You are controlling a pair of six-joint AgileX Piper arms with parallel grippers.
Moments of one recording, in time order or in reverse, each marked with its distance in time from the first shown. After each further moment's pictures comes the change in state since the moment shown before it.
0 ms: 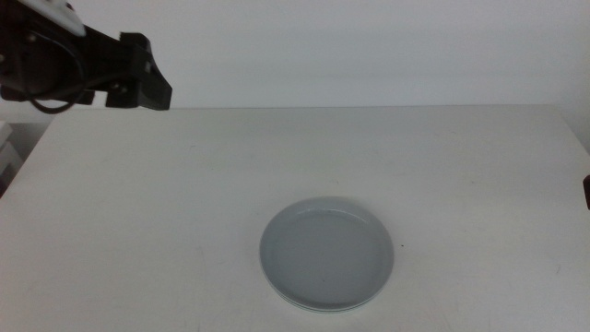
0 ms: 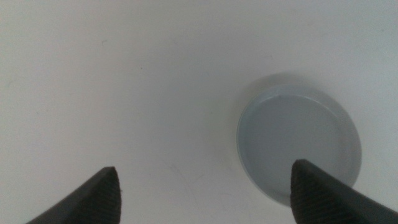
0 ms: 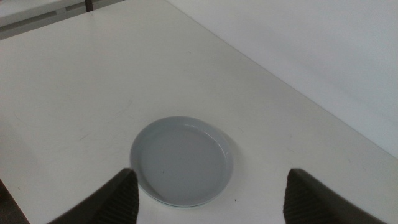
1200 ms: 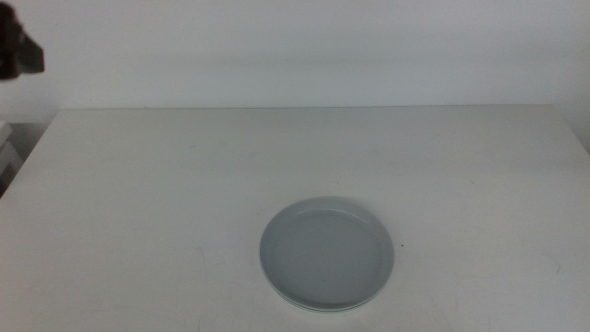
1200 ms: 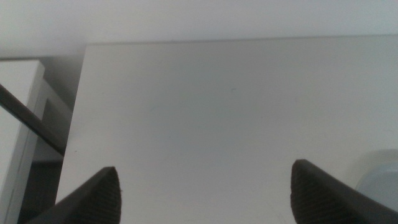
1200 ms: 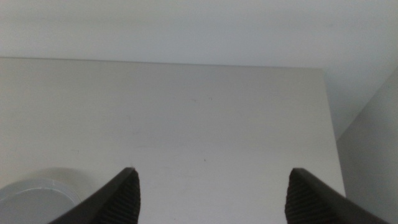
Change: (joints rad) left arm 0.278 -0.132 0.109 0.101 -0.158 0.028; right arm -0.449 0.444 -0.263 -0.168 -0.048 0.357
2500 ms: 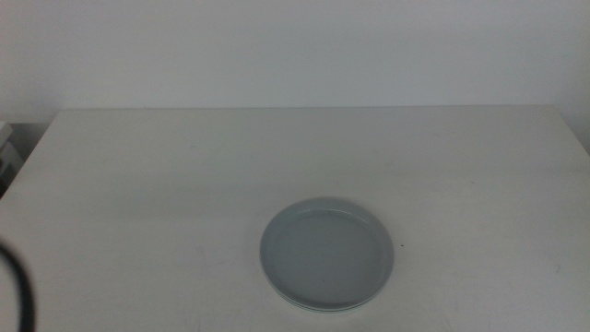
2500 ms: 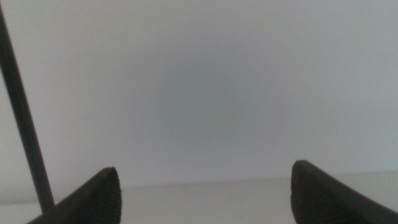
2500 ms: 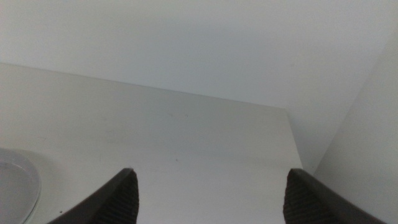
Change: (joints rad) left arm 0.000 -0.715 0.947 -0.011 -0.955 0.032; right arm -0.002 -0.718 0.864 0.012 -0.512 -0.180
